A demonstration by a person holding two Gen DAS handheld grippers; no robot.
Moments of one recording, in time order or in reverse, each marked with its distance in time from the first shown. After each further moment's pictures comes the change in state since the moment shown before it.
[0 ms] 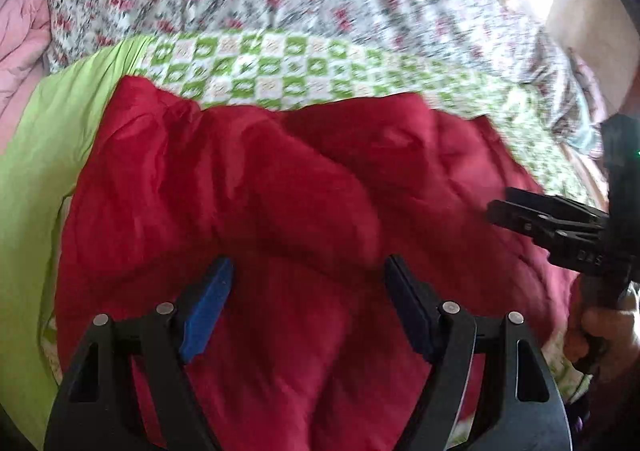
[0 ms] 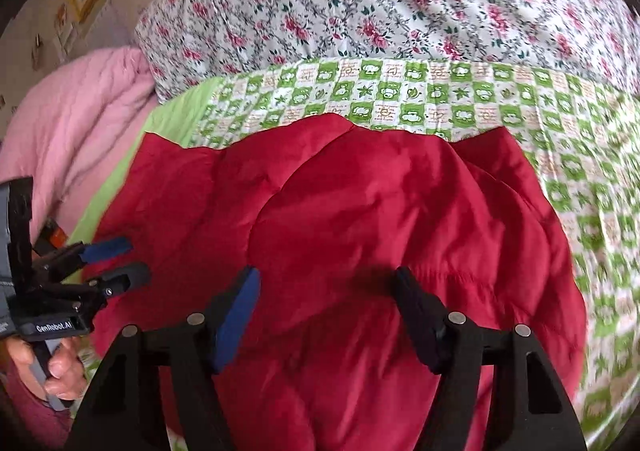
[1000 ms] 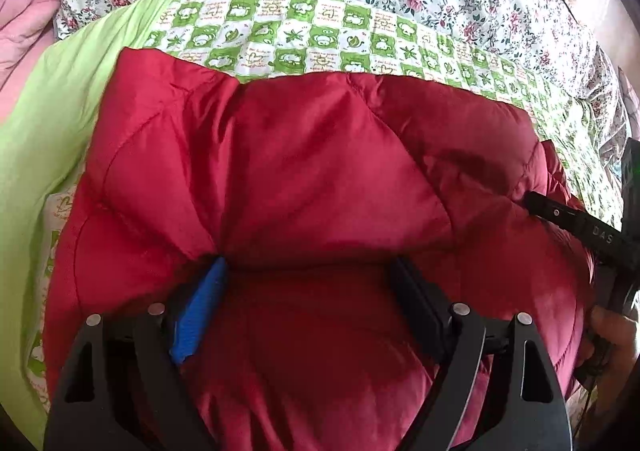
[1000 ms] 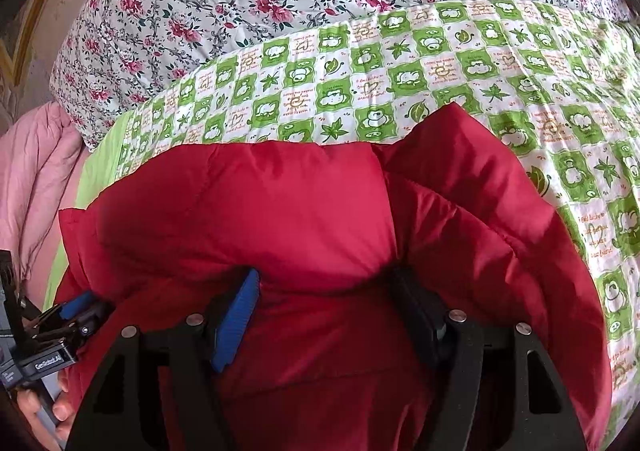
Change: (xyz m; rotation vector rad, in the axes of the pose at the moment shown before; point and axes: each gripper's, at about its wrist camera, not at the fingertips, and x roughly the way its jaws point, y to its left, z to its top) left arm 0.069 0.025 0.021 -0.075 0.037 0.084; right arm 0.081 -0.076 0.032 0.233 0.024 -0.055
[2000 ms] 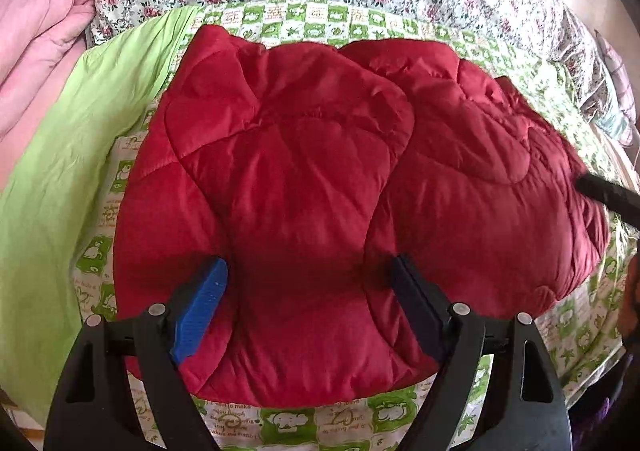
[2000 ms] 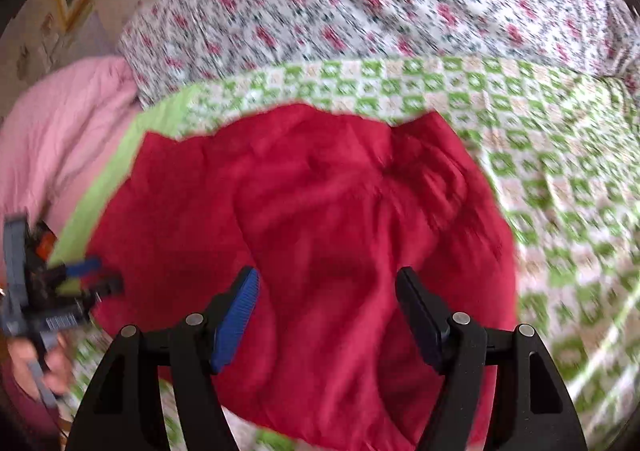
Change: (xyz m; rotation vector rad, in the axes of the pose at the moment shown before) left arm -0.079 0.005 -0.096 0.073 -0.022 0.049; right arm -0.134 0.031 -0.093 -0.184 -0.046 -0.034
